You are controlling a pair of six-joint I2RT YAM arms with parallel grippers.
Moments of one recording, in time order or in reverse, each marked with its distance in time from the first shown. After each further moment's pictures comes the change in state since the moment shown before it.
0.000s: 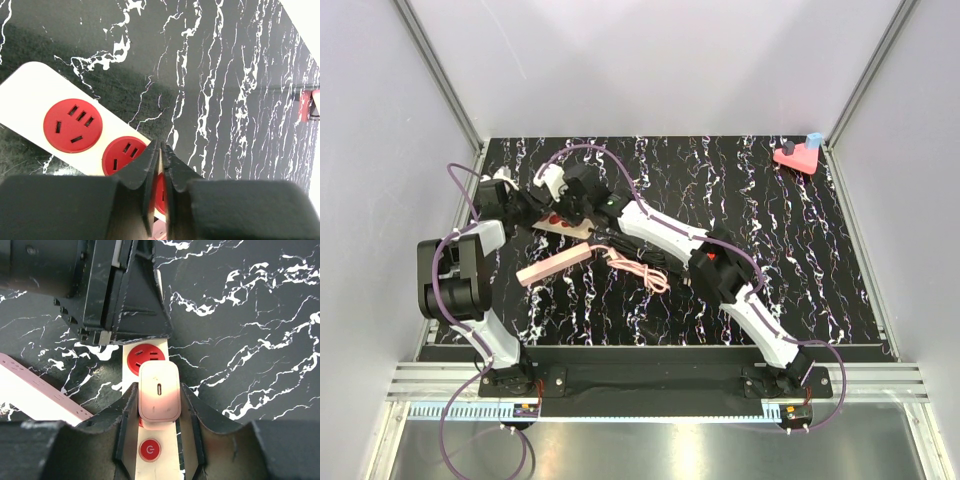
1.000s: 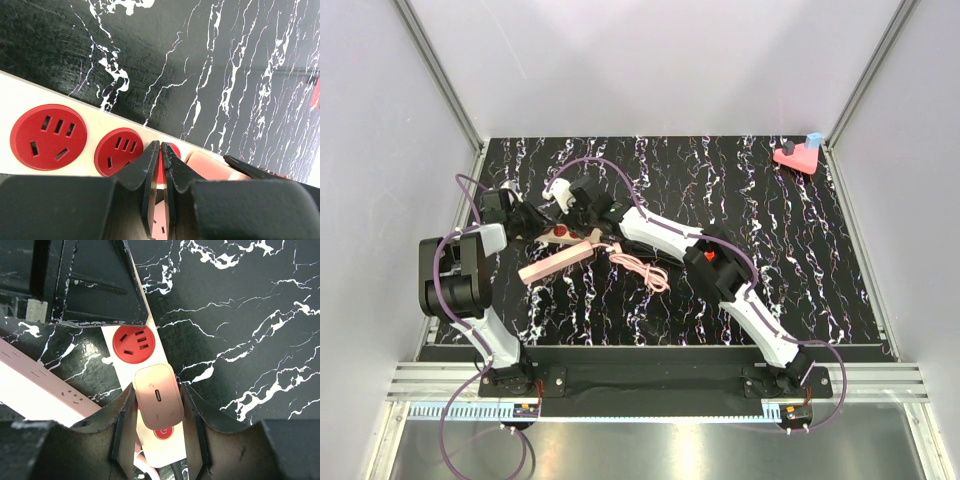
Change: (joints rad) left arm 0.002 0.018 -0.037 -0.086 0.023 0.000; right arm -0.015 0.018 -0.127 0.029 -0.021 -0.006
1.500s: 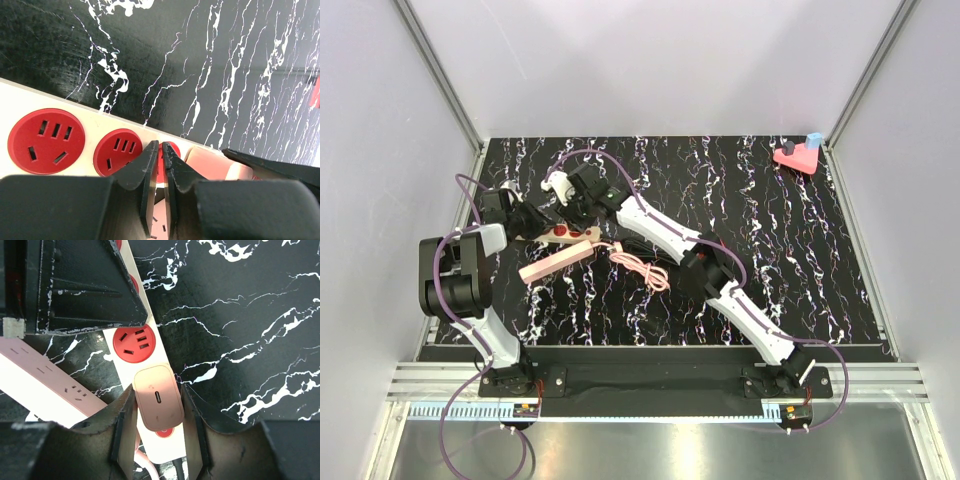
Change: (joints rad) left arm 0.000 0.001 -0.001 0.006 0.002 0.000; right arm -0.031 0.218 0.470 -0.358 -0.101 0.011
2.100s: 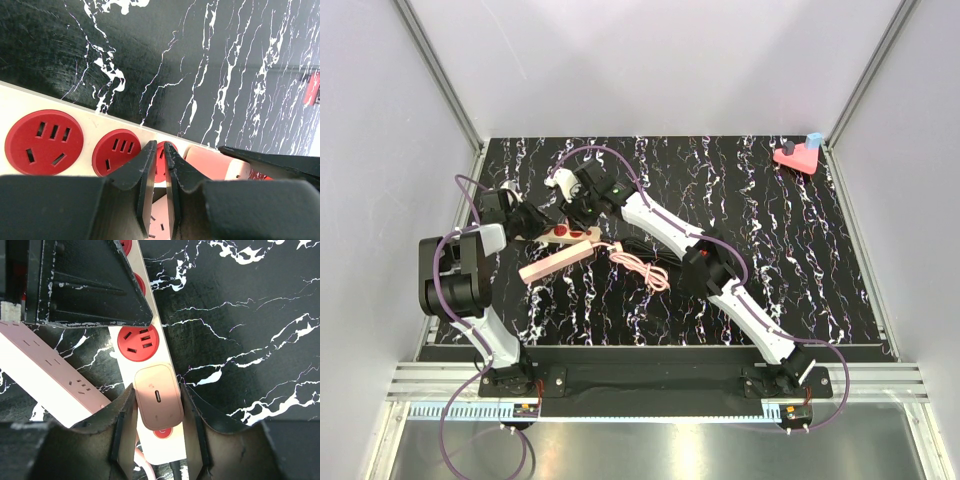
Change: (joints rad) left arm 0.008 0.005 0.000 0.007 0.028 -0.006; right arm -0.033 0.007 -0.003 0.005 -0.120 -0.003
